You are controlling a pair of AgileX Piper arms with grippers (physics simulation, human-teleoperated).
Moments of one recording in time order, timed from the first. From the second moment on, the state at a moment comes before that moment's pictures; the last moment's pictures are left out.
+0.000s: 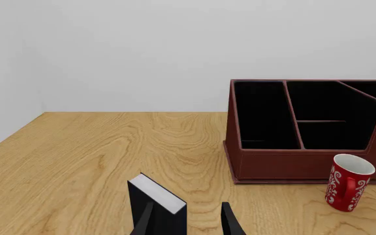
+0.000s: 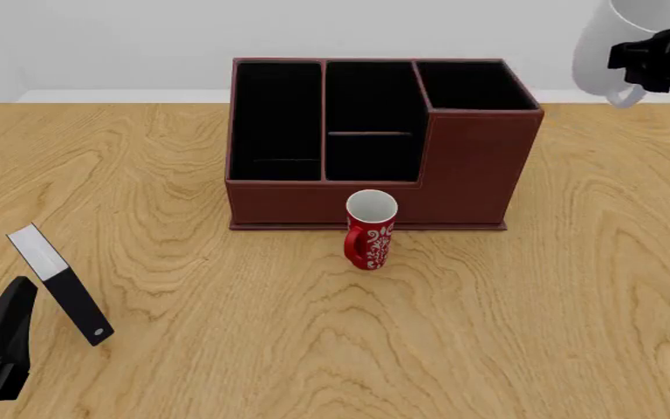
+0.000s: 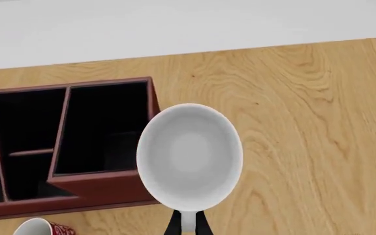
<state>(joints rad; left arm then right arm) 0.00 0.00 0.00 0.00 0.00 -0.09 1.32 -1.24 0.55 0.02</state>
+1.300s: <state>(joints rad) 0.00 0.00 0.00 0.00 0.00 -0.11 1.57 -1.27 0.45 0.07</state>
